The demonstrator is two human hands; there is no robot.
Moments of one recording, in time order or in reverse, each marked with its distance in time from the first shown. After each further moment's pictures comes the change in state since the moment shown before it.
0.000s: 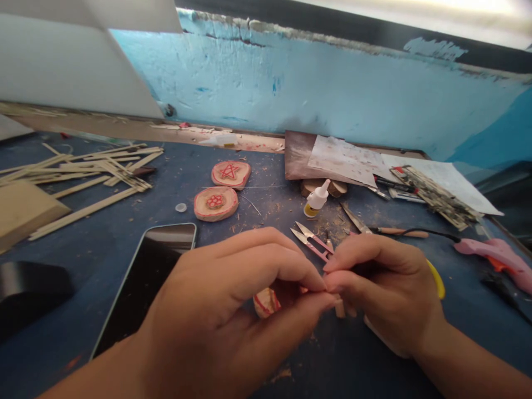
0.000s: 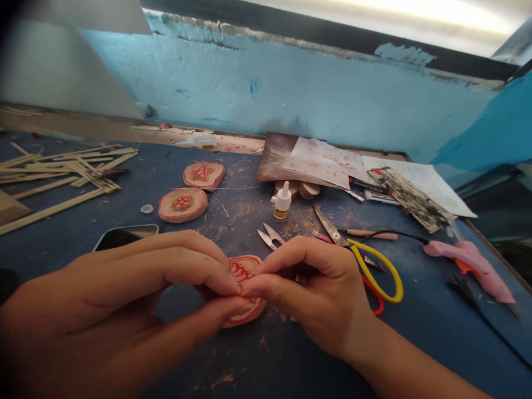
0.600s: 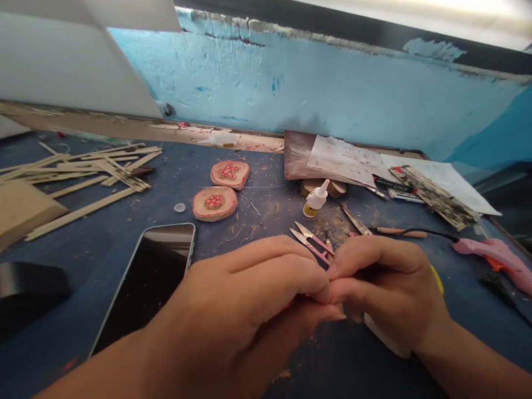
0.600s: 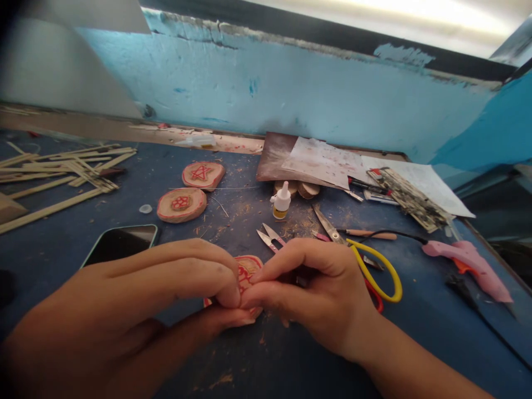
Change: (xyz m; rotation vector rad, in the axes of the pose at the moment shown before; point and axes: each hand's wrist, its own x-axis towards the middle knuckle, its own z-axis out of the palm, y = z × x) left_hand 0.004 0.003 -0.008 0.023 -0.166 0.073; right_hand 0.006 -0.002 -0.004 0.025 -0.101 -0.039
